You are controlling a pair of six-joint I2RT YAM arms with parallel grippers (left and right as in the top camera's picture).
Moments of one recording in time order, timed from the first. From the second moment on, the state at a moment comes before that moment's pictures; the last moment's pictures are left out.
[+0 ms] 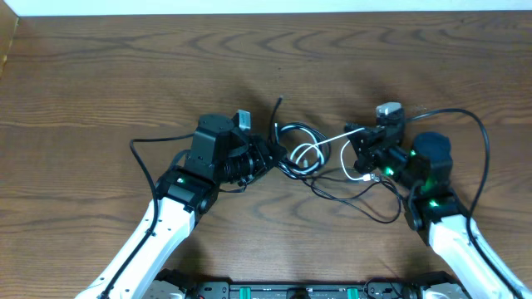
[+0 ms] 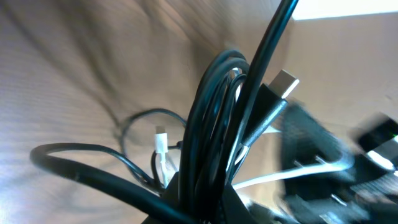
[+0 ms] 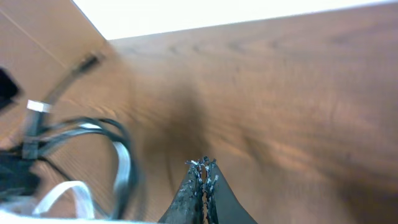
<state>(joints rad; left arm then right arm) -0.41 1.21 0.75 -0.23 0.55 -1.07 0.19 1.14 0.46 0.36 -0.50 0.26</state>
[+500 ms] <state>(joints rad) -0.50 1.21 0.75 -0.24 0.48 -0.87 0.20 1.03 0.46 0.43 -0.53 0.31</state>
